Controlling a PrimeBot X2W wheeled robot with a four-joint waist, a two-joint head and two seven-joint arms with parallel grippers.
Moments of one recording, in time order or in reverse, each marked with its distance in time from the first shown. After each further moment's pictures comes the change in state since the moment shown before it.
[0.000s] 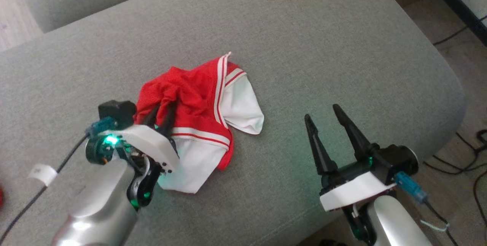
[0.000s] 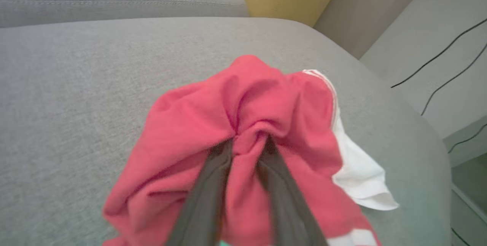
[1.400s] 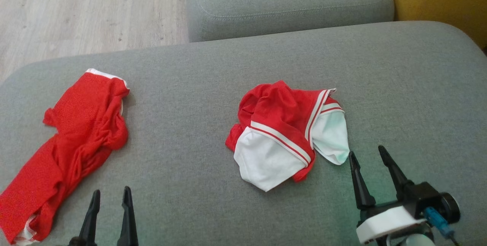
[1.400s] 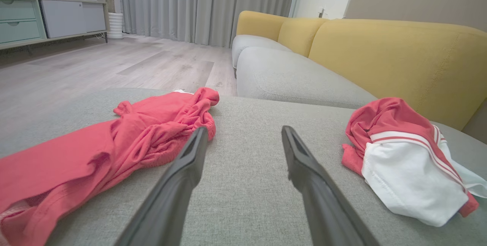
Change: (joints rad) left arm 0.733 -0.221 0.630 -0.378 0.579 -0.105 -0.316; right arm 0.187 0.004 -0.217 0.024 -0.125 0.000 -0.001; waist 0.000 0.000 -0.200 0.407
